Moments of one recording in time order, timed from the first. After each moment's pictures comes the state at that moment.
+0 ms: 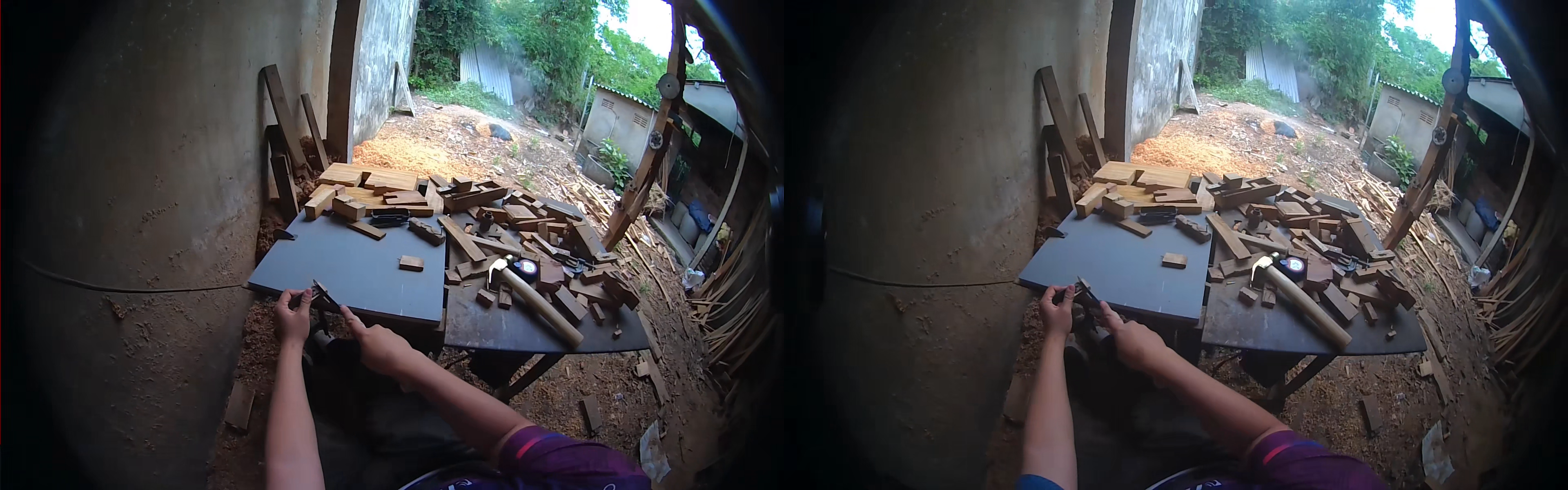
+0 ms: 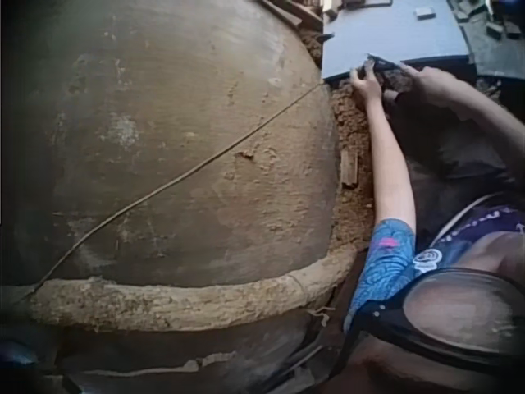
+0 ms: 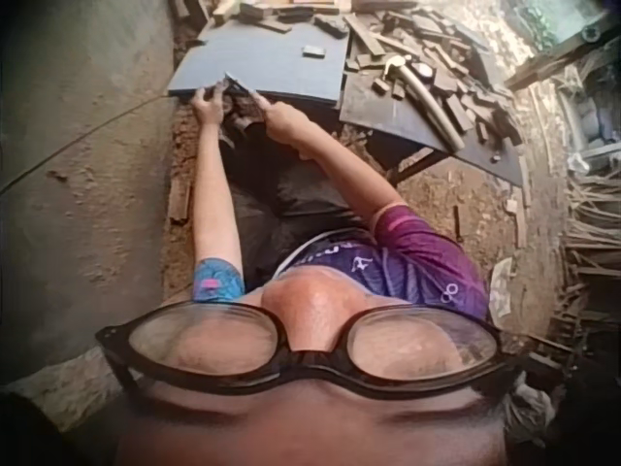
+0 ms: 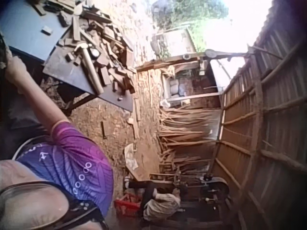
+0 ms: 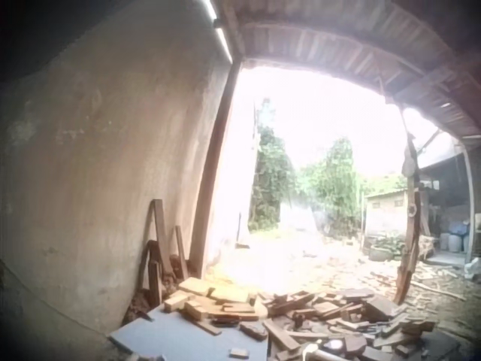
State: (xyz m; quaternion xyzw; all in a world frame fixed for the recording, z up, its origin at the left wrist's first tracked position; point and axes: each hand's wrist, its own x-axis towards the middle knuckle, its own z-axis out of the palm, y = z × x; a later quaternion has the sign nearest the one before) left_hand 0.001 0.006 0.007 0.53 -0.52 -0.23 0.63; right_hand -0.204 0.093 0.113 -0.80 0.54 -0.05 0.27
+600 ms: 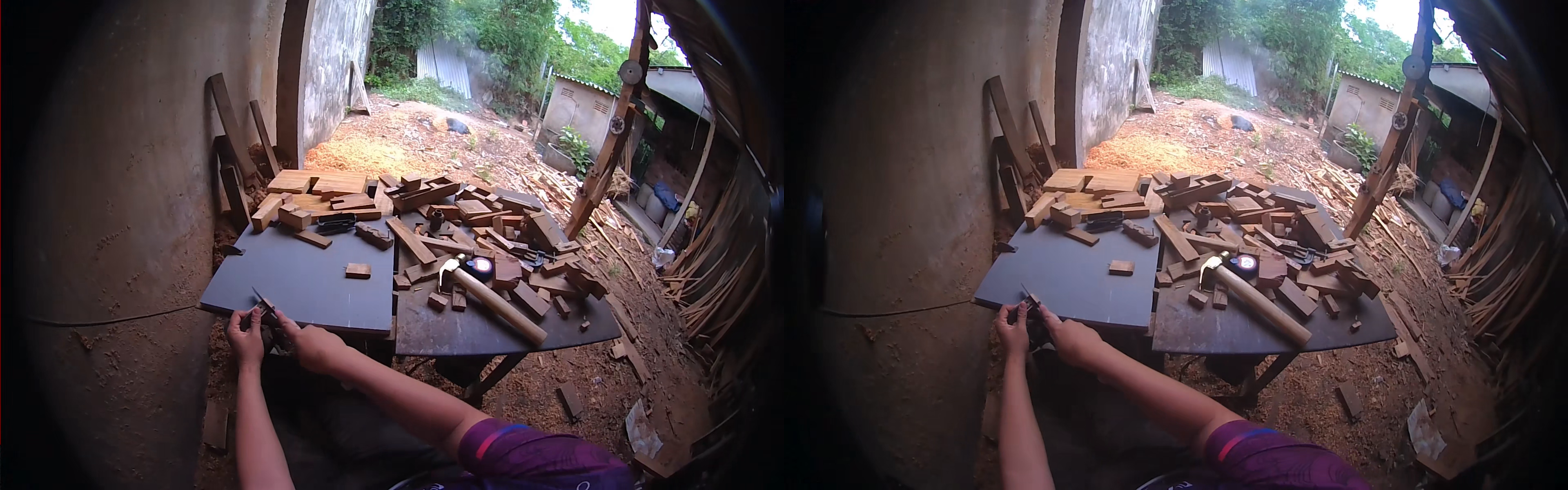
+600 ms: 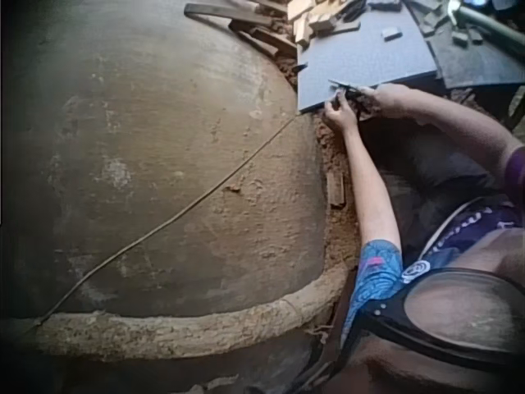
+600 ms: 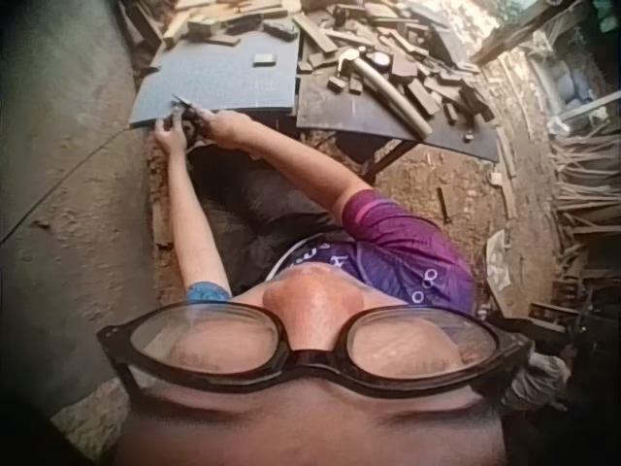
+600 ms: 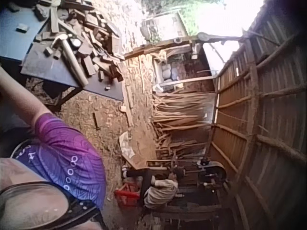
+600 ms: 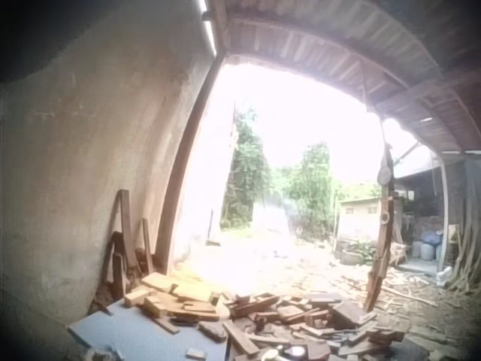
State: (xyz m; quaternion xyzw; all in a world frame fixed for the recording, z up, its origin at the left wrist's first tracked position) left_hand 0.000 0.005 0.000 0.52 -0.51 -0.23 0.64; right_hand -0.189 0.057 0.101 -0.82 0.50 -0.07 0.26
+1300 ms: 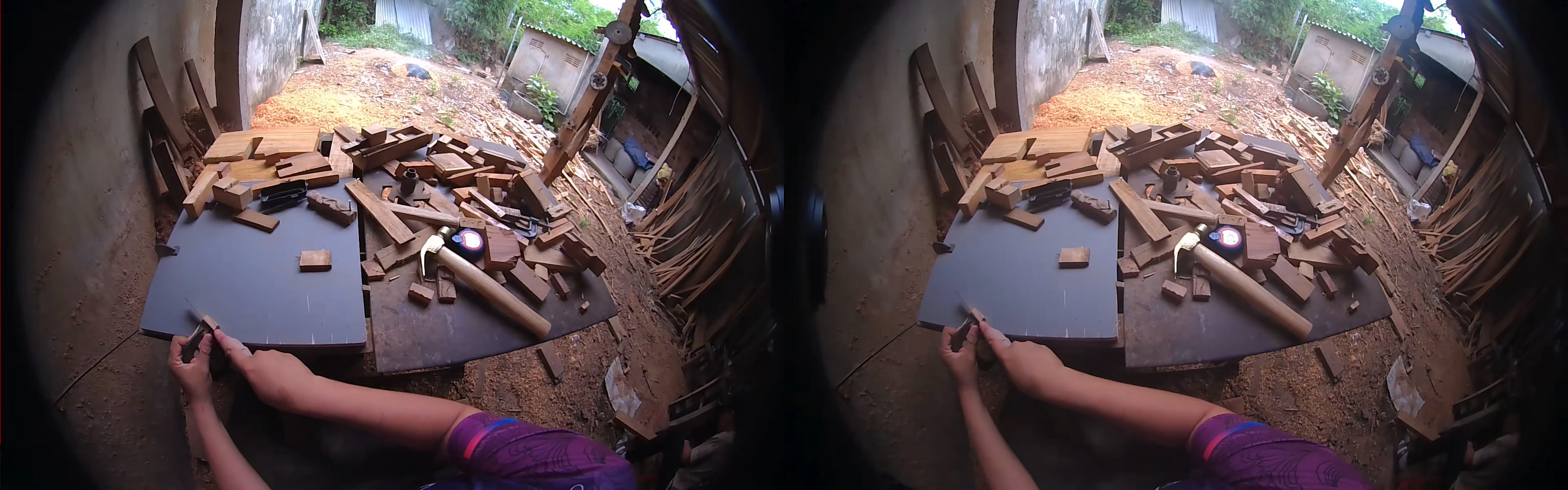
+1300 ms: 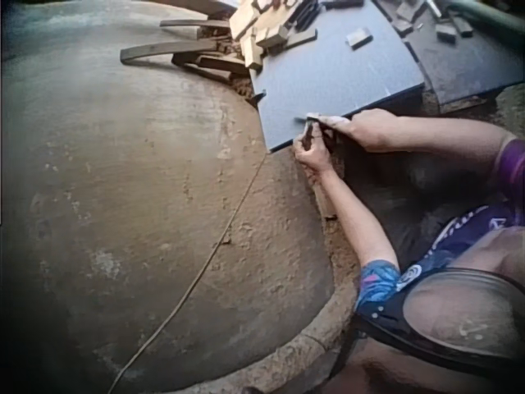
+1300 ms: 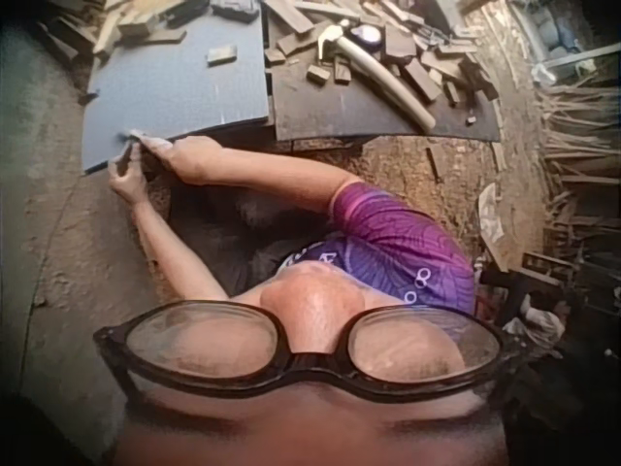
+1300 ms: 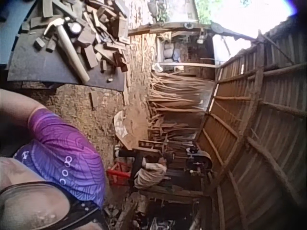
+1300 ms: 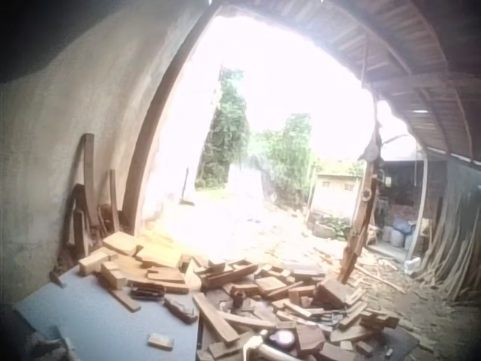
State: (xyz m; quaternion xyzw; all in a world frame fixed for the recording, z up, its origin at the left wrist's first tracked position) left_hand 0.018 -0.006 -0.011 0.52 -0.55 -0.22 0.62; right_hand -0.188 0.039 0.089 -0.82 0.48 -0.11 0.30
